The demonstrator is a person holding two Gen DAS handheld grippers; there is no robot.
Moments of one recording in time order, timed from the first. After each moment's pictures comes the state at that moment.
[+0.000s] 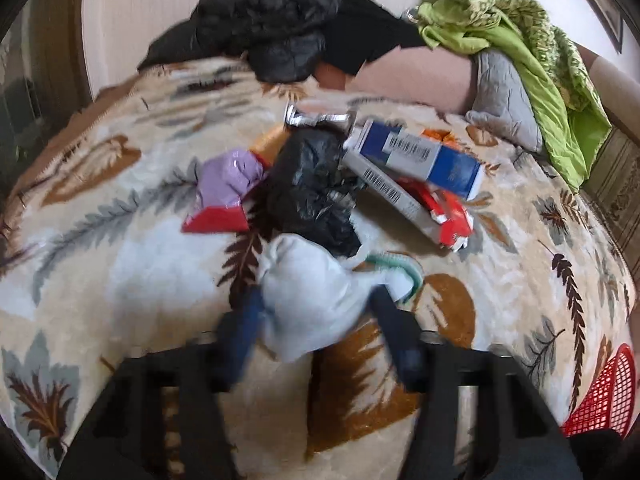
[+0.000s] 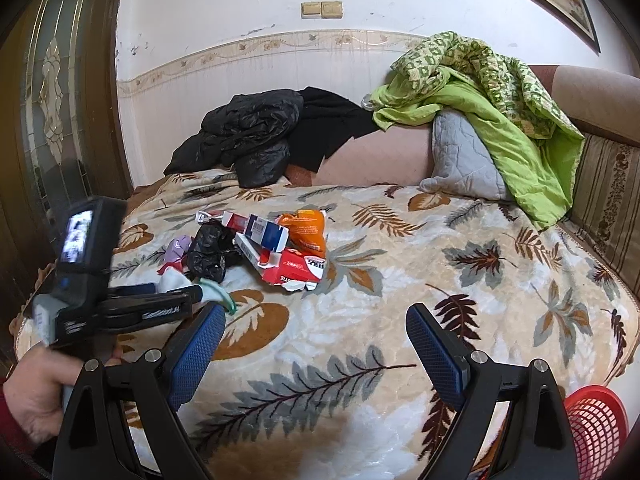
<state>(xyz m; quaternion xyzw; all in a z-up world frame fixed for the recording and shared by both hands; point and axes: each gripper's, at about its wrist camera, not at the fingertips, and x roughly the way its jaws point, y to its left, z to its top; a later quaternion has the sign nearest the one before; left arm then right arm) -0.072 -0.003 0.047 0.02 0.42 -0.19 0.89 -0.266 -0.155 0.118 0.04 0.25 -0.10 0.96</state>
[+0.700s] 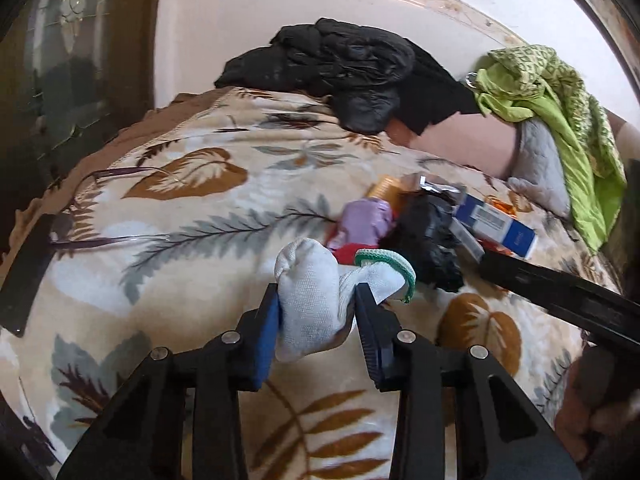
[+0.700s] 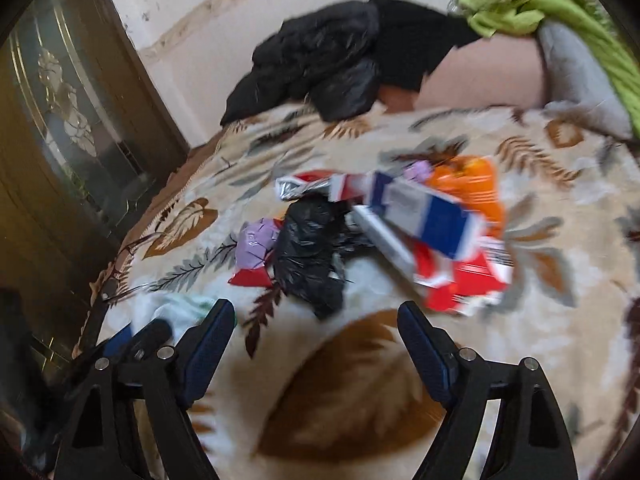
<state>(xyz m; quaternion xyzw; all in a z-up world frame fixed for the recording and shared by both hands) -0.076 0.101 0.072 -0.05 0.36 -0.12 0.93 -0.076 -0.106 0.070 0.15 0.38 0.06 0.91</state>
